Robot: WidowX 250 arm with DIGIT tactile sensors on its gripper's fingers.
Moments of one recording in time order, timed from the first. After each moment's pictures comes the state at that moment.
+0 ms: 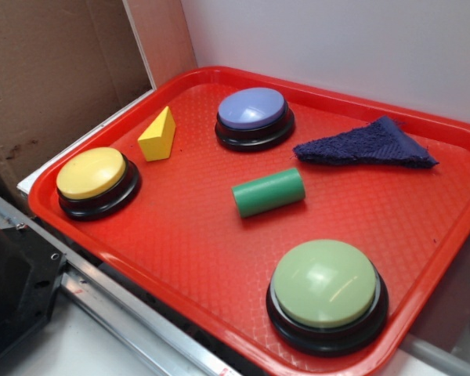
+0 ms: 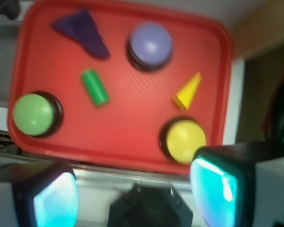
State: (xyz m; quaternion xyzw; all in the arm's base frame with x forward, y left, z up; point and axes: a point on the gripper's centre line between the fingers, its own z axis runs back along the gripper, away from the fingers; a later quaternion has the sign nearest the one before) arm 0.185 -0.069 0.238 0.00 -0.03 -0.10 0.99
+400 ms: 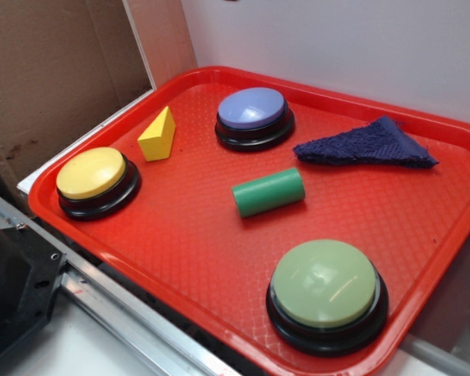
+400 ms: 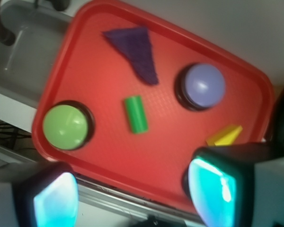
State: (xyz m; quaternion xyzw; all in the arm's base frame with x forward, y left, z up) arm 0.218 -0.146 0.222 0.01 0.00 -0.21 0.98
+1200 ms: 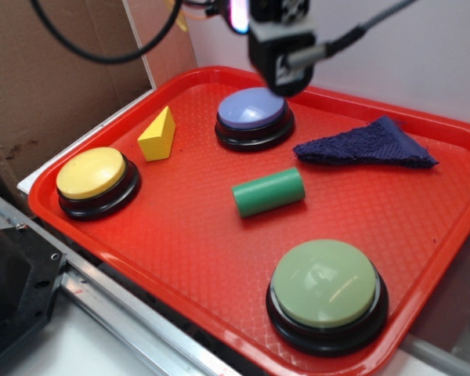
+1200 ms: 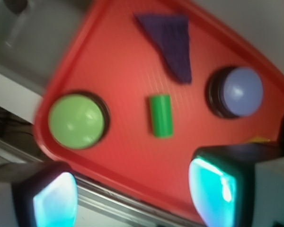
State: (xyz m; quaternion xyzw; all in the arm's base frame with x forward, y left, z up) arm 0.200 -0.170 0.179 0.04 0.03 -0.26 0.97
